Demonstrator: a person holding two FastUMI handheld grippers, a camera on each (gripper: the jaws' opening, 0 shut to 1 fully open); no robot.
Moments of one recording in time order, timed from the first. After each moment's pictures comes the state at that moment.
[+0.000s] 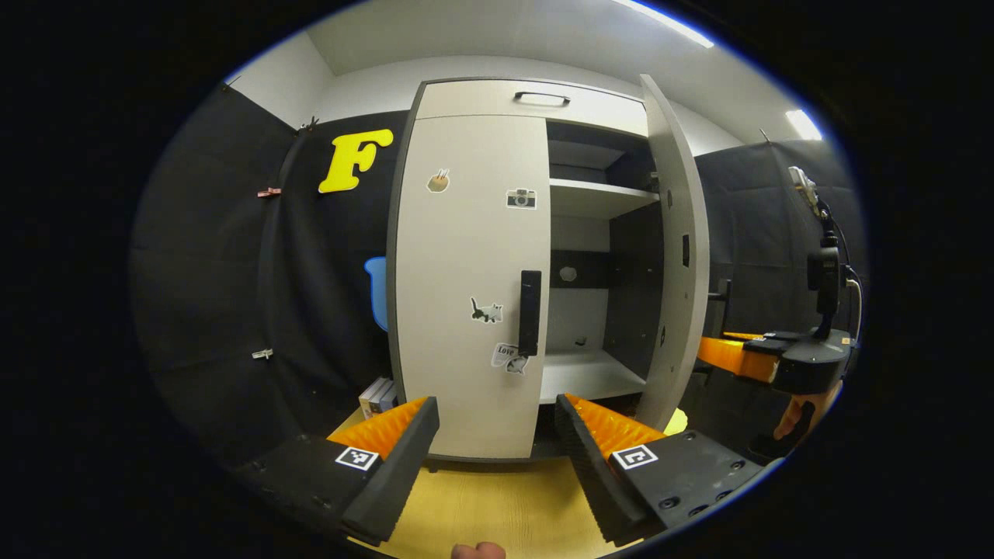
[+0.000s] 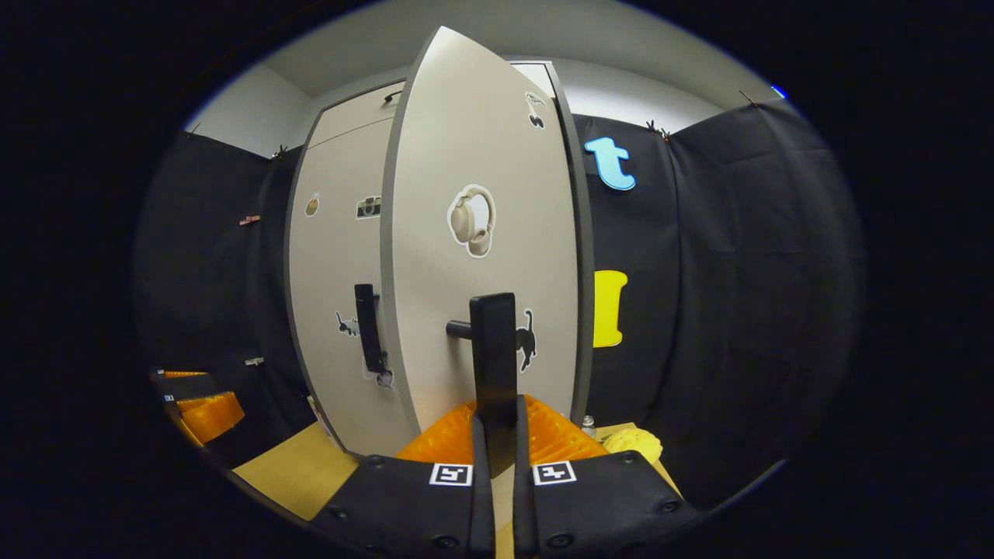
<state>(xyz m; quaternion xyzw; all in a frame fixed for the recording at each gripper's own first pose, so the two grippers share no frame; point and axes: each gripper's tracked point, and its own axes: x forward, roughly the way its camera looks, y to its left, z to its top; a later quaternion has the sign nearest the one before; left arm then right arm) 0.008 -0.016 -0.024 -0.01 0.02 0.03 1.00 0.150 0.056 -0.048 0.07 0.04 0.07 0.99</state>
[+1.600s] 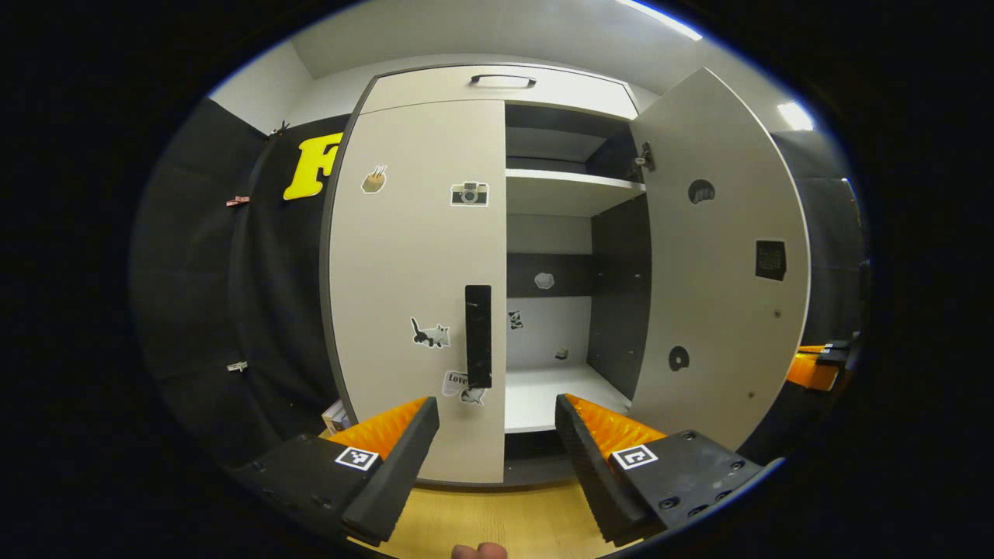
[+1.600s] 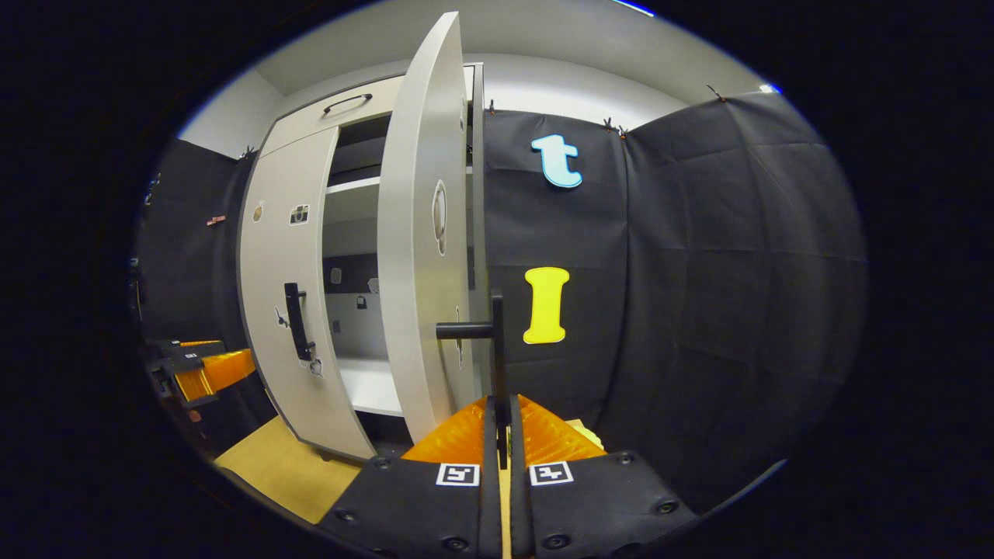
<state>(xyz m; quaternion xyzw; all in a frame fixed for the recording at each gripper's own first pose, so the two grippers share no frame) 0.094 -0.060 -0.005 0.00 0.02 0.02 1.00 0.142 -0.059 -0.063 0.08 0.06 0.01 1.00</state>
